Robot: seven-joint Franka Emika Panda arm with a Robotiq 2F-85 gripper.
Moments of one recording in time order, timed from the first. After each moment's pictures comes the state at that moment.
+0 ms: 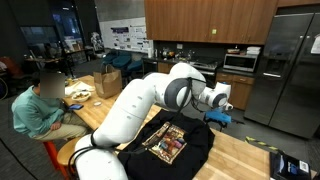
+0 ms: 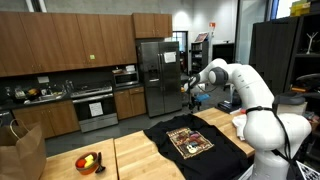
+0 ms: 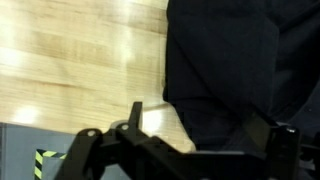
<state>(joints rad) -0.34 0.73 -0.06 -1.47 0.07 2.17 -0.46</state>
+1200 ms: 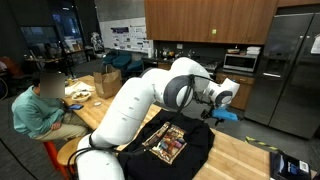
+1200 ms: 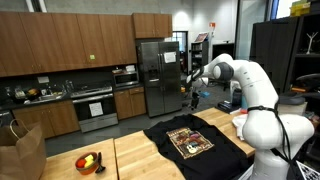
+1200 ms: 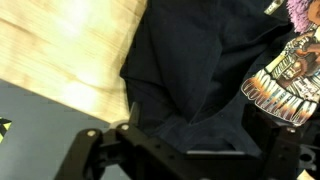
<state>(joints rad) -0.44 0.66 0.01 -1.49 0.25 2.03 -0.98</state>
